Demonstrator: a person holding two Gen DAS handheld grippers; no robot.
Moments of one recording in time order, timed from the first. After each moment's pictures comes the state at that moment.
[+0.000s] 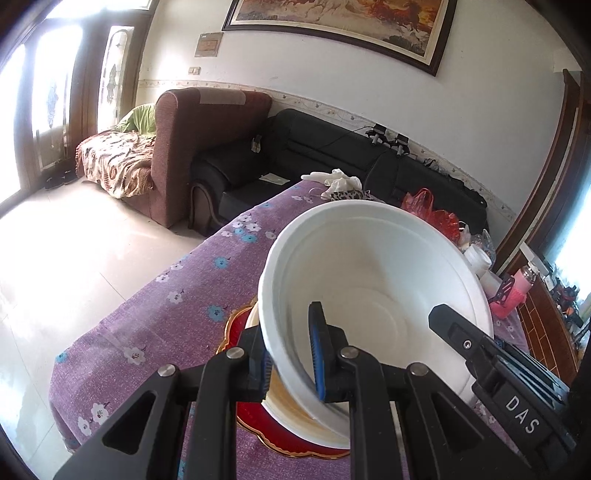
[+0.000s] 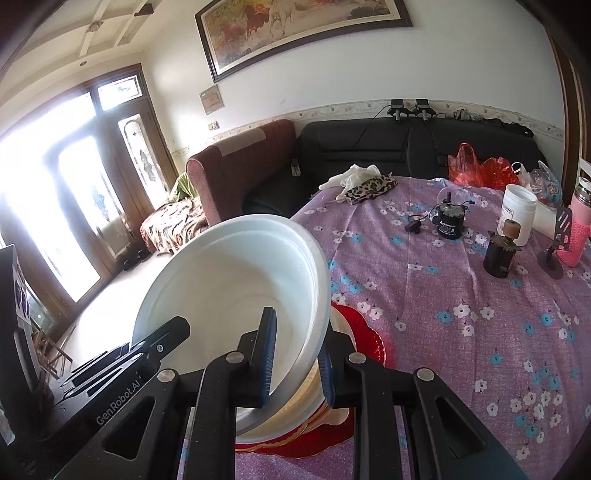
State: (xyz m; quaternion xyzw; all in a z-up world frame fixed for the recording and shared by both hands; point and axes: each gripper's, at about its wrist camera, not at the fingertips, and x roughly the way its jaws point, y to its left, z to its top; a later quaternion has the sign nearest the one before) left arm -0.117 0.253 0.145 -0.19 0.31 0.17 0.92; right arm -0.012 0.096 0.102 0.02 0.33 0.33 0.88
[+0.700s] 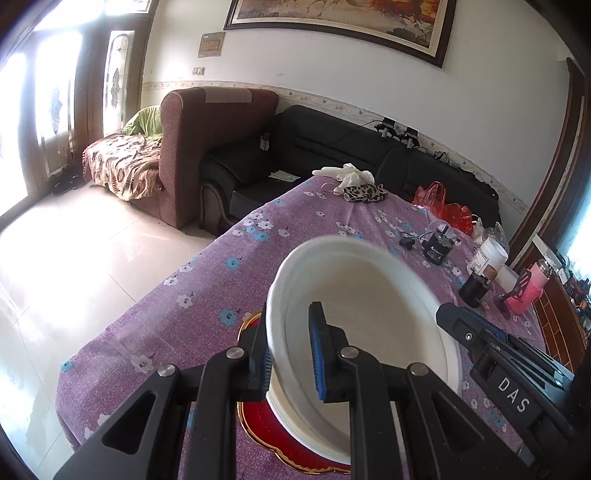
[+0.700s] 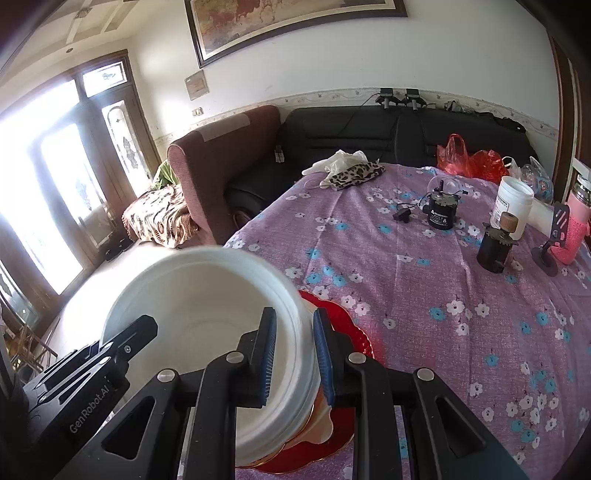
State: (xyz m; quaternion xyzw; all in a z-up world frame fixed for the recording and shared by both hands) left arm -0.103 0.258 0.132 -0.18 0.32 0.19 0.91; right arm 0.012 0.107 0.084 0.00 0.35 0.30 0.89
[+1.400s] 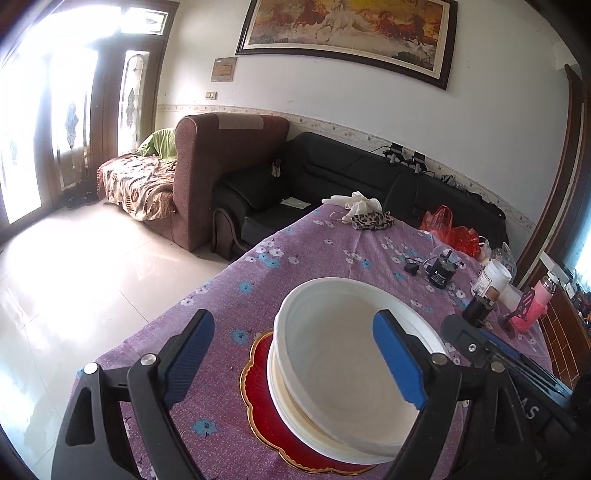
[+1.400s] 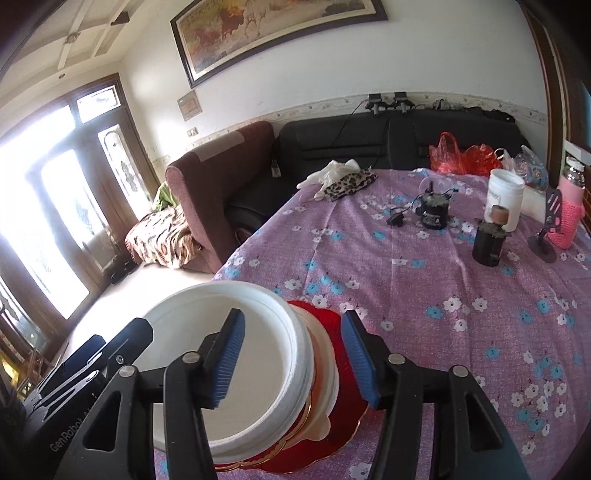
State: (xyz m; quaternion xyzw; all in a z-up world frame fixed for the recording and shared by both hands) left arm -0.121 0.248 0.150 -0.17 0.27 0.22 0.92; right arm 0.002 0.087 0.094 0.05 0.33 0.29 0.90
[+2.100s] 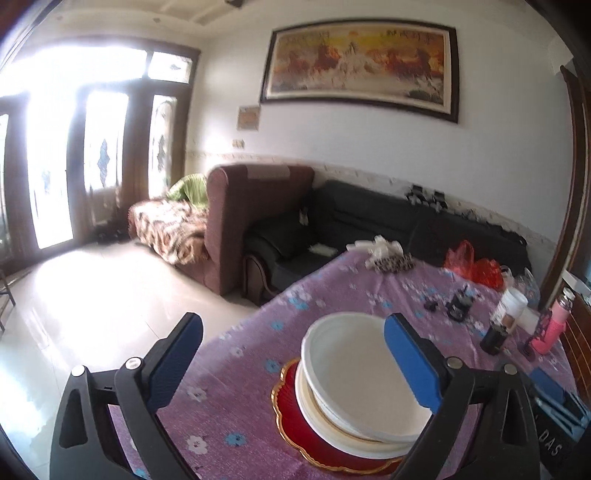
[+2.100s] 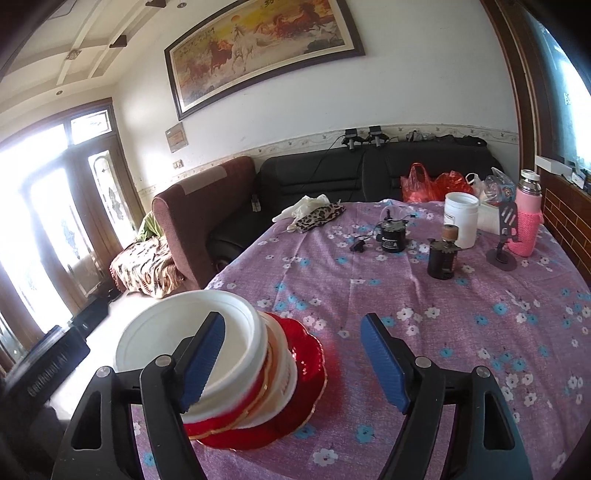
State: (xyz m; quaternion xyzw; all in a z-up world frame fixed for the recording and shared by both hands) left arm -0.166 0.220 0.181 -0.11 0.17 0.30 0.93; right arm -0.046 0.031 0.102 0.06 0.27 0.25 0.93
